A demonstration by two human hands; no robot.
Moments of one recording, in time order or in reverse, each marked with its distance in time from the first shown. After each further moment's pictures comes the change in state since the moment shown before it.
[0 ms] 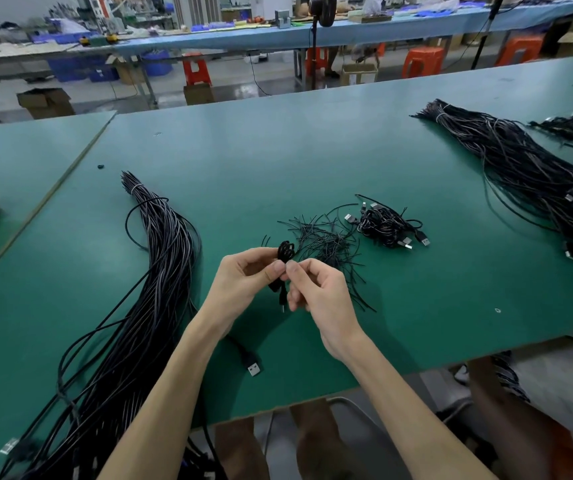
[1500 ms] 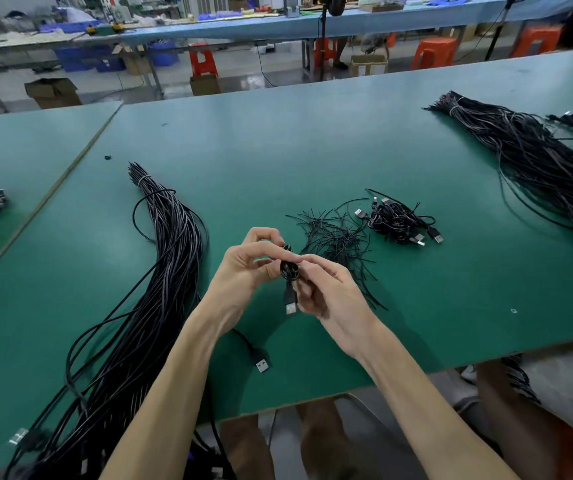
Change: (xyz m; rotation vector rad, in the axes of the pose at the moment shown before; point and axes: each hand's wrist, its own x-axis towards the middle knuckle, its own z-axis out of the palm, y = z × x) left_hand 0.002 0.007 -0.008 -0.082 -0.122 0.087; right_hand 0.001 -0.013 -0.005 0.254 -0.203 0.206
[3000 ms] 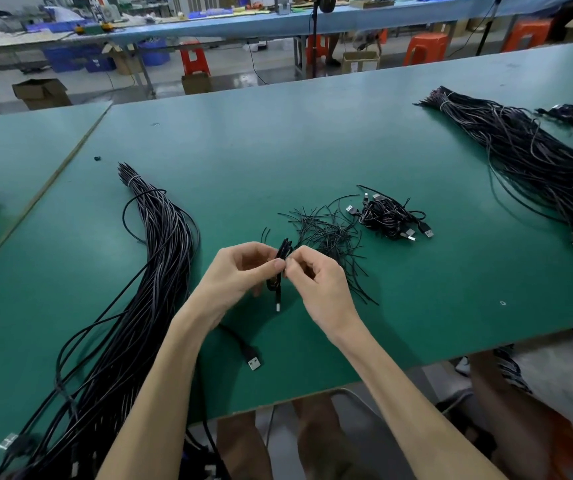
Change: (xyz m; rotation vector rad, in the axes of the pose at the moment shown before) left_hand -0.002 0.004 0.000 0.191 0.066 -0.236; right_hand 0.008 0.010 -0.001 -0.594 0.226 -0.292
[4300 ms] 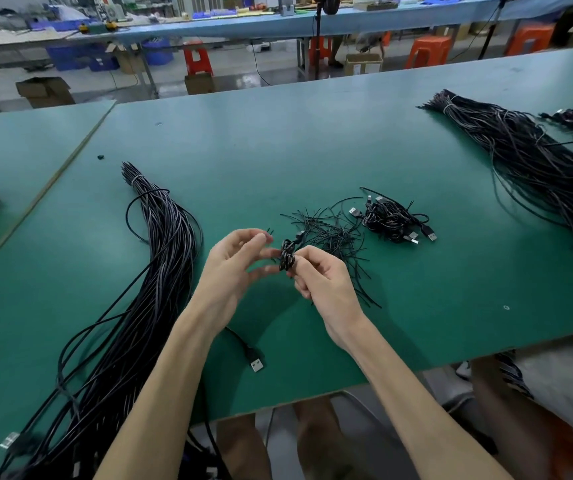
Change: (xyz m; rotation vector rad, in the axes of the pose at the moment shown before) left_hand 0.003 -0.001 0.005 -0.431 0.150 0.014; right_hand 0.002 -0.006 0.001 0.285 -0.034 0.115
